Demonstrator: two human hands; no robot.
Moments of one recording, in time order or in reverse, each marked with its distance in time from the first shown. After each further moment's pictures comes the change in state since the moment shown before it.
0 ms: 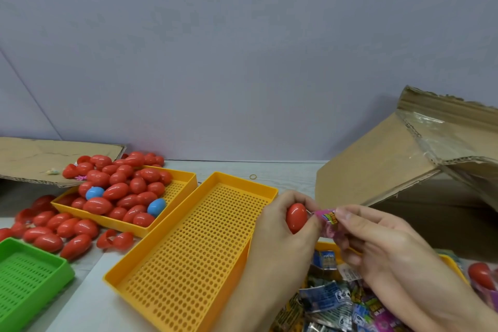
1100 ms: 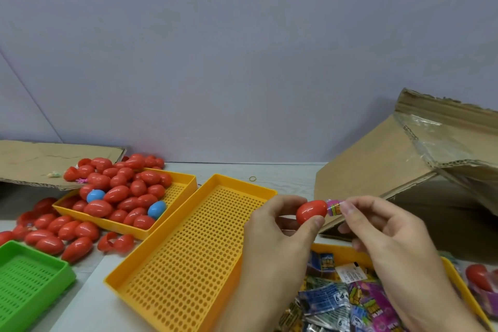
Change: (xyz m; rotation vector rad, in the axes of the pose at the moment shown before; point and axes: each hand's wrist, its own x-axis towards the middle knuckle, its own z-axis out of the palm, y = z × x) left_hand -0.002 0.000 0.003 0.084 0.162 -0.068; right_hand 0.001 0.005 -0.005 -0.382 0.248 -0.351
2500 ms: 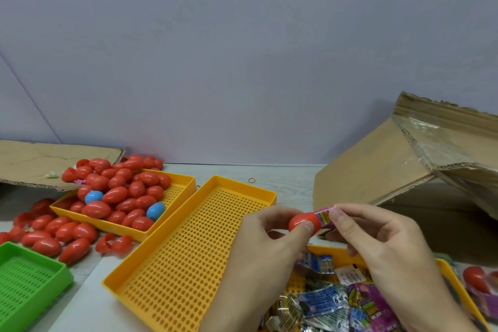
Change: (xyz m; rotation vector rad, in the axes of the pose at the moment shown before) left_hand 0.000 0.000 -0.019 -0.105 -0.129 -0.113; right_hand -0.003 -0.007 0.001 -0.023 -0.107 -0.064
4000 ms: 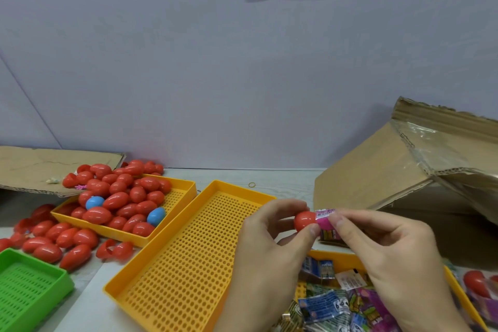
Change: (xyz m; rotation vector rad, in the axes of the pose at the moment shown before) left_hand 0.000 0.001 0.008 -0.054 0.042 0.141; right_hand -0.003 -0.002 0.002 -0.049 0.101 -0.096
